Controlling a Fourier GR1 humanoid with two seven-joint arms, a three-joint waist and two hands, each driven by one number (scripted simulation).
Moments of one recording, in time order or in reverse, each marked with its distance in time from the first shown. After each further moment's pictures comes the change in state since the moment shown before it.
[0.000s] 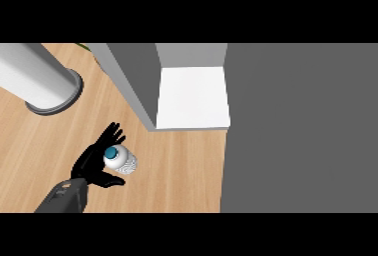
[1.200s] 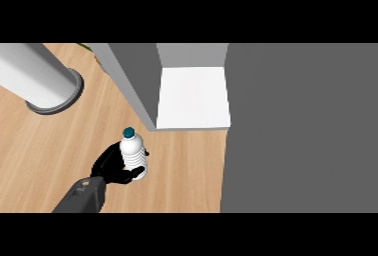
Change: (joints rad) left arm -0.015 -0.087 -0.042 -0.012 0.015 -0.109 0.050; right arm -0.040 -0.001 -0.012 0.051 -0.013 -0.008 0.003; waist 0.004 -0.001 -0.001
